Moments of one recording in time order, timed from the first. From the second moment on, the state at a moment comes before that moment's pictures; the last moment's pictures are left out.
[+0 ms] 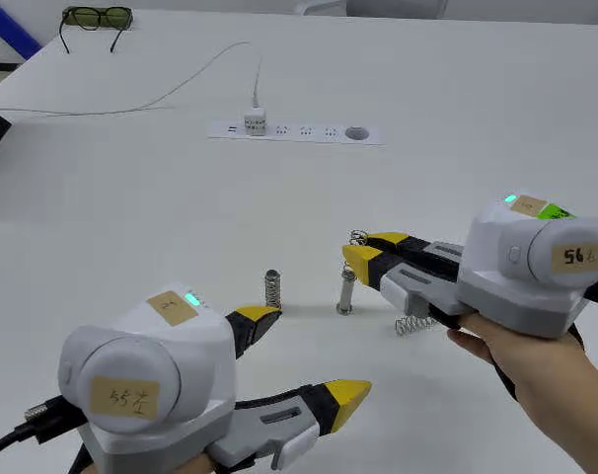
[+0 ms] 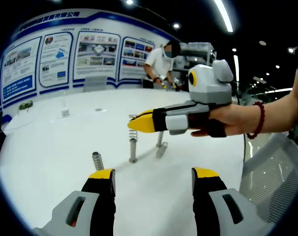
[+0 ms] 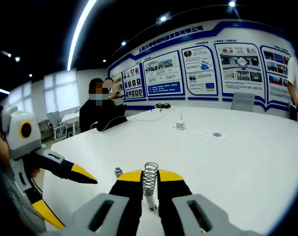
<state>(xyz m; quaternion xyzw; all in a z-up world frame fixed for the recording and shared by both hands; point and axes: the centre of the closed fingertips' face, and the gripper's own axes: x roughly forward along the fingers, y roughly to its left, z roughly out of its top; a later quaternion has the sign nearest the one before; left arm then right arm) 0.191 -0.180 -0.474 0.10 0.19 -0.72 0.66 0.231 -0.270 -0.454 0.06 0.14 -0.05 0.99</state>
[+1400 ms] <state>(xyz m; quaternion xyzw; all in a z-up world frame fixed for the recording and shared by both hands) 0.195 -0.180 -0.473 0.09 0.19 -0.71 0.67 0.230 -0.262 -0.493 0.02 0.19 -0.05 0.98</state>
